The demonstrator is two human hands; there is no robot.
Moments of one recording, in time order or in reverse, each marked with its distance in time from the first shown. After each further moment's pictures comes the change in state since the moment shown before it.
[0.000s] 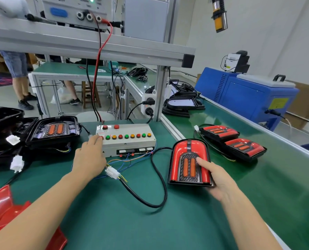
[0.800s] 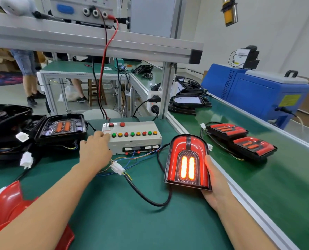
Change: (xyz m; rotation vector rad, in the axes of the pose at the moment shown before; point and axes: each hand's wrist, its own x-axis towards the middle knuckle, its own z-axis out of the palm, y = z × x) left_hand 0.015 -0.001 0.000 0.062 0.038 -0.043; right_hand 0.010 0.036 0.009 0.221 -0.128 -0.123
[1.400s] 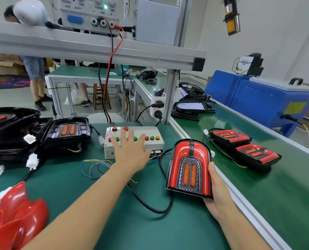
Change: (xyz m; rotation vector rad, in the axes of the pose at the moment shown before) left_hand -0.006 0.079 -0.002 -0.027 -0.083 0.086; right_hand -0.002 0.003 -0.001 -0.046 -0.058 -0.027
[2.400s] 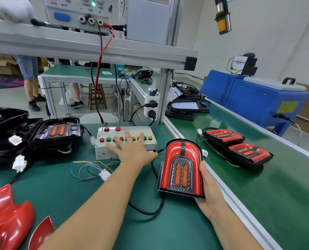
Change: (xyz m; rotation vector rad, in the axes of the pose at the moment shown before) left_hand 0.019 0.037 0.014 -0.048 -0.128 -0.193; right_hand -0.002 -0.004 0.000 0.004 -0.038 0.030
